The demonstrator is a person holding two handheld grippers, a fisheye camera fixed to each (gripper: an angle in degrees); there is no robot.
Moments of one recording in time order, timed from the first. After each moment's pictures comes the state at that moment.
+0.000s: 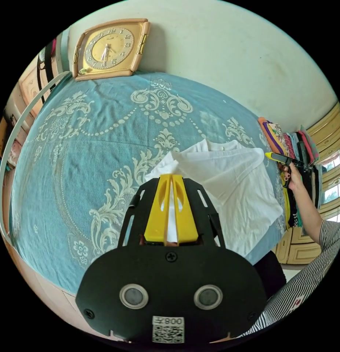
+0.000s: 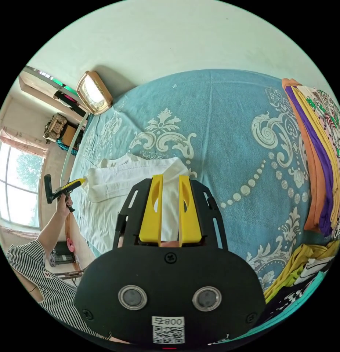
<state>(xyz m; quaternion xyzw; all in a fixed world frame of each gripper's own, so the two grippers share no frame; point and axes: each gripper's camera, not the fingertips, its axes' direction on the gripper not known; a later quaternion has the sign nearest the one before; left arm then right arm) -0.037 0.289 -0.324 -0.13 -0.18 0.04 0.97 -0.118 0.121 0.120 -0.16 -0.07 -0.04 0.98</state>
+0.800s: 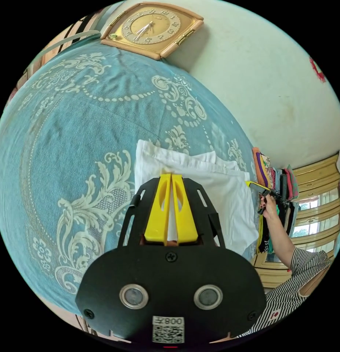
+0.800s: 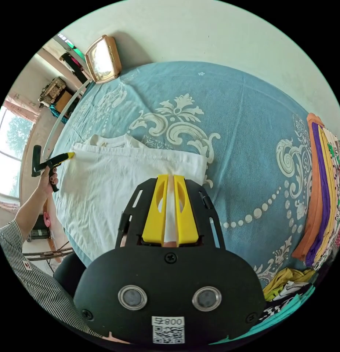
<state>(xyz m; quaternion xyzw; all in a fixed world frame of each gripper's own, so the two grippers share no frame) -0.142 0.338 -0.341 -0.10 -0.09 -0.10 0.99 -0.178 0.146 0.160 -0.21 0.00 -0.15 0.97</state>
